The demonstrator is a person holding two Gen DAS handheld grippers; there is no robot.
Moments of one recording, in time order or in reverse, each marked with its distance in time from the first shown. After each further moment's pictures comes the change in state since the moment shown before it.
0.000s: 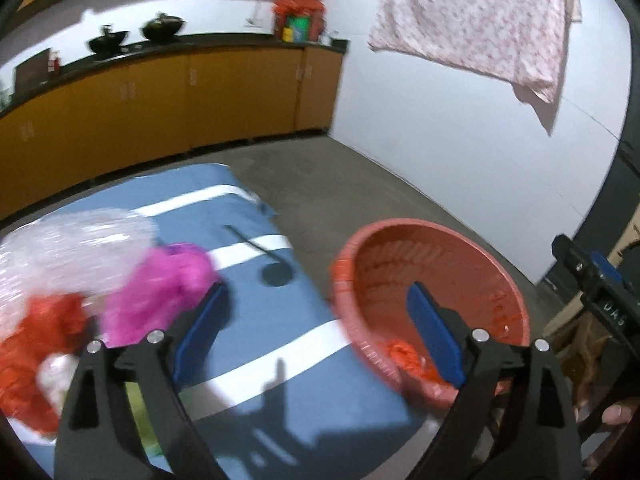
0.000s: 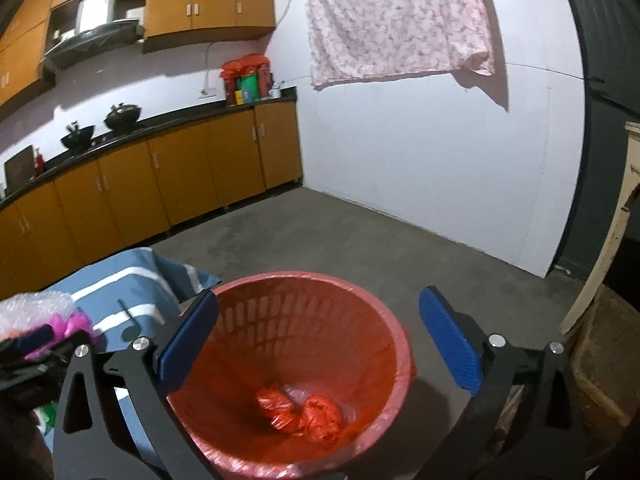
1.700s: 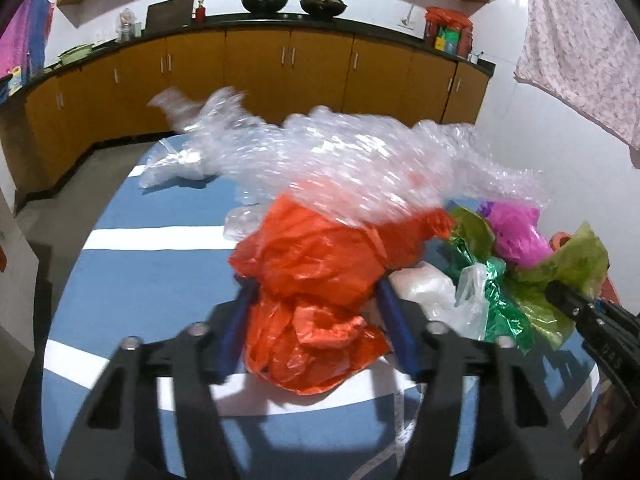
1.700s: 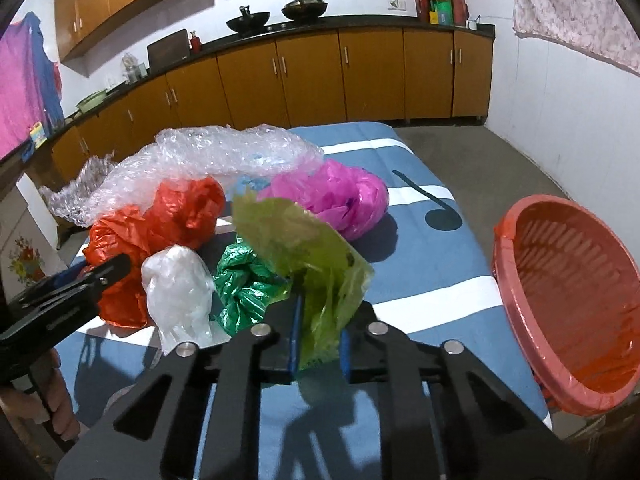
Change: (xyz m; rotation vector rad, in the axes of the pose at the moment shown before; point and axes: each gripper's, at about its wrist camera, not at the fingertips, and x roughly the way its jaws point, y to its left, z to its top) left arm -0.068 0.218 -0.081 -0.266 0.019 0.347; right arm -0.005 0.231 -0.088 -0.293 0.301 0.526
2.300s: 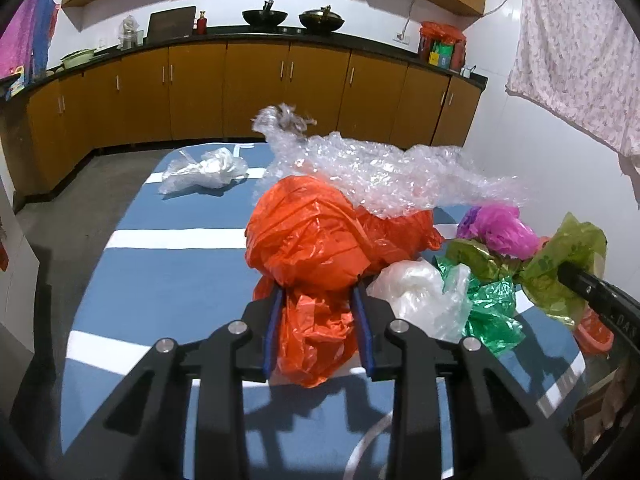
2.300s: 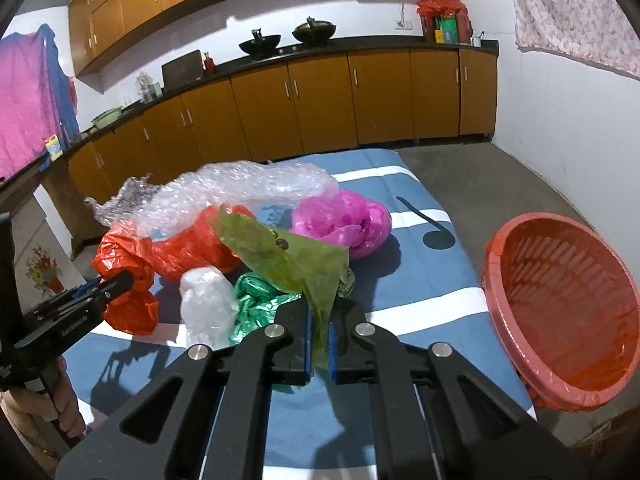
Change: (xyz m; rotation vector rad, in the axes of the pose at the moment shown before) left arm -0.043 0.018 -0.011 -0.011 -0.059 -0.025; right arm -0.041 0.002 0.005 0.003 -0.076 0.054
